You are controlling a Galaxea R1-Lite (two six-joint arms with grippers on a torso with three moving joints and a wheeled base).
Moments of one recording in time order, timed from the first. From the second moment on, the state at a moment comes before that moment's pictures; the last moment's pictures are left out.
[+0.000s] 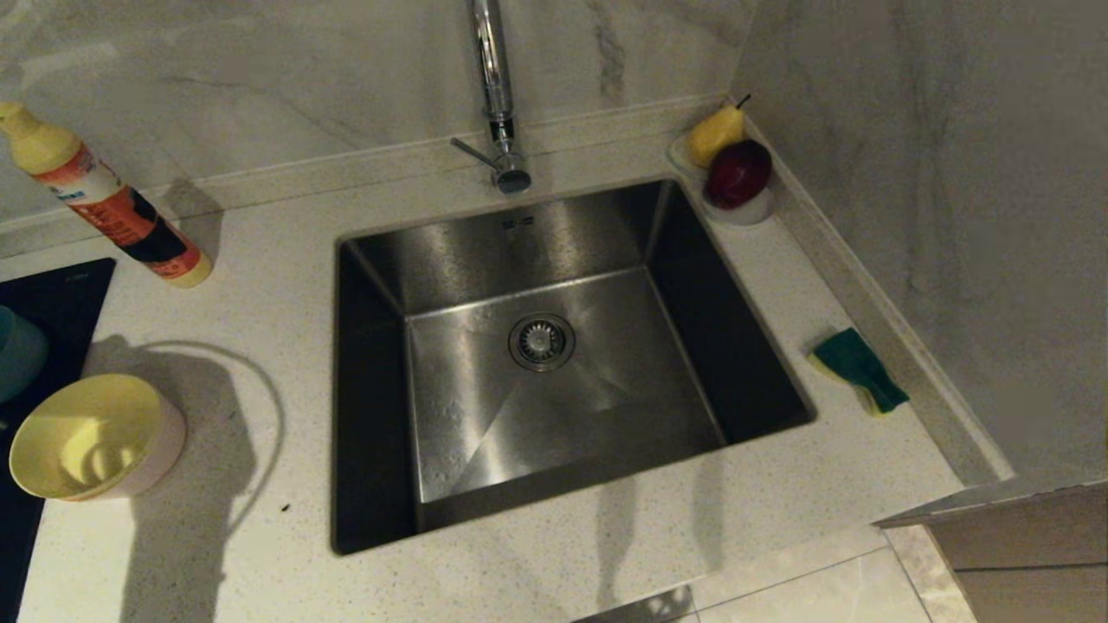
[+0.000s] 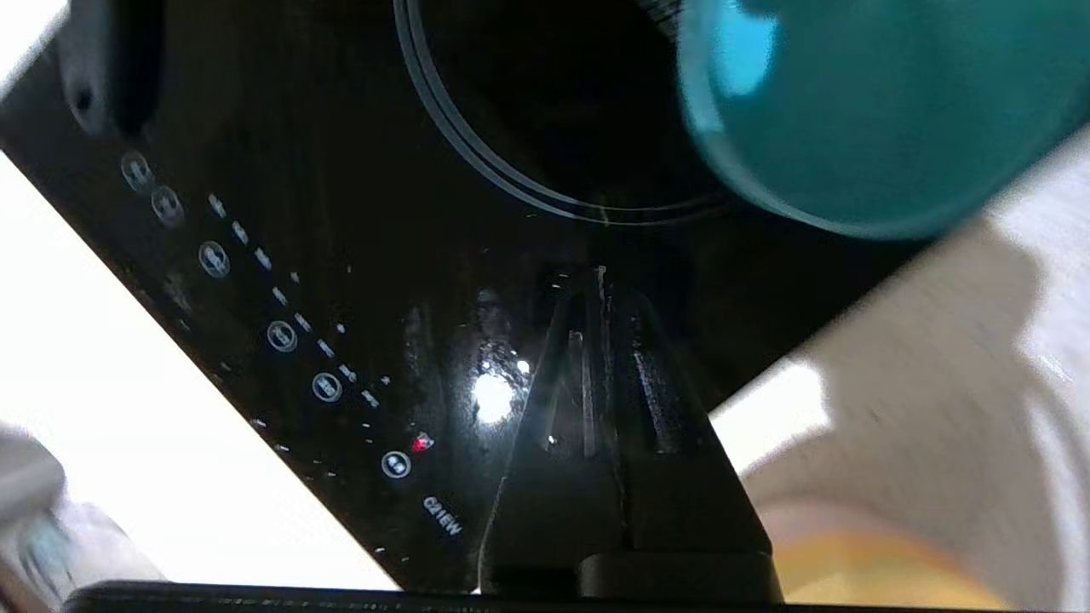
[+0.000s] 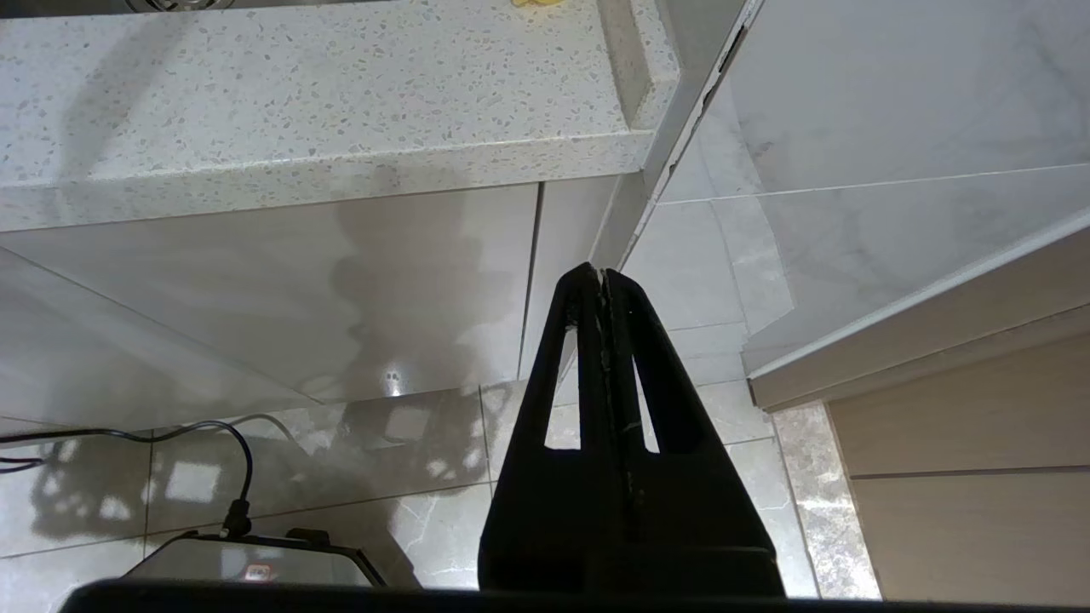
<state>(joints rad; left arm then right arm) 0.91 1.69 -1.38 0.38 -0.13 -0.38 0.00 0.00 0.00 0.00 0.04 -0.07</state>
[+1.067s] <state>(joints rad) 0.93 1.86 -1.51 0.39 -0.16 -0.60 0.00 0.00 0.00 0.00 0.04 -0.07</state>
